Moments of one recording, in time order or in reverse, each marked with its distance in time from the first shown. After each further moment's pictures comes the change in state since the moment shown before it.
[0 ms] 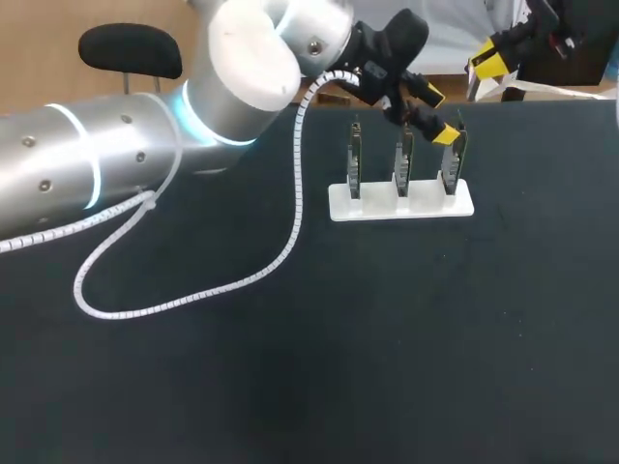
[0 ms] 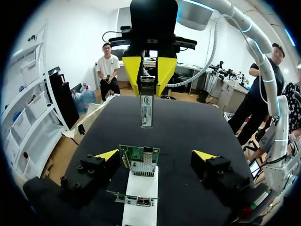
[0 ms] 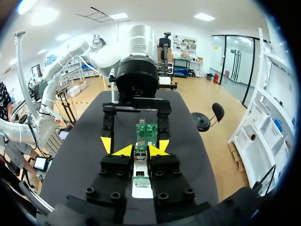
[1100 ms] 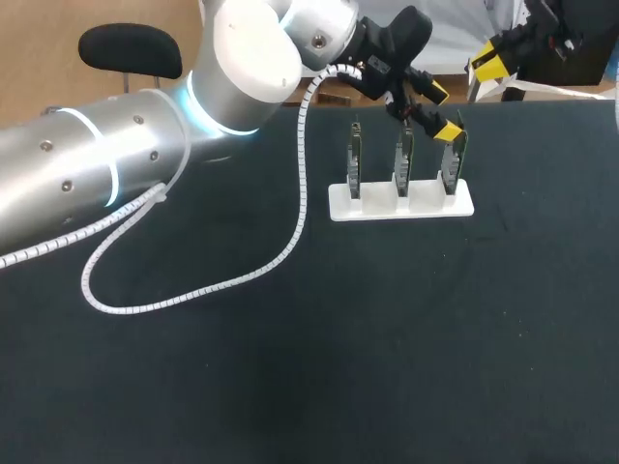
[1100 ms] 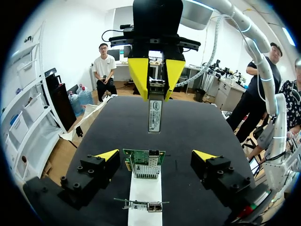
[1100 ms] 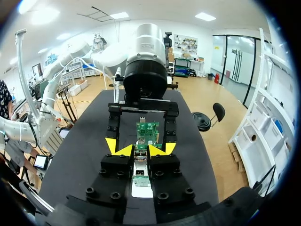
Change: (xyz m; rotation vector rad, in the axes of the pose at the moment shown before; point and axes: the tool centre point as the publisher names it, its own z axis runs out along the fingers) left arm -0.003 0.010 0.005 0.034 0.000 0.023; right arm 0.004 0.000 0.003 -0.013 0.010 -0.013
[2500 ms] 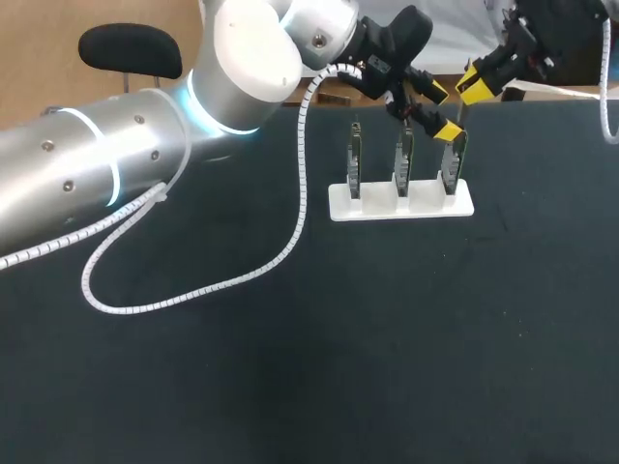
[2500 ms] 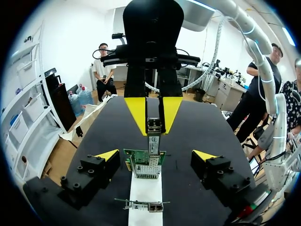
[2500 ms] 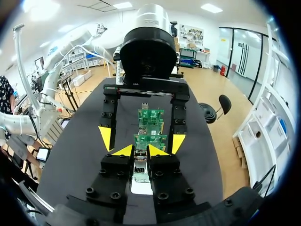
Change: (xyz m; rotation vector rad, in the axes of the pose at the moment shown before) left arm 0.000 0.001 0.000 0.001 0.000 0.001; right arm 0.023 -0.002 0.028 -0.040 0.097 -0.005
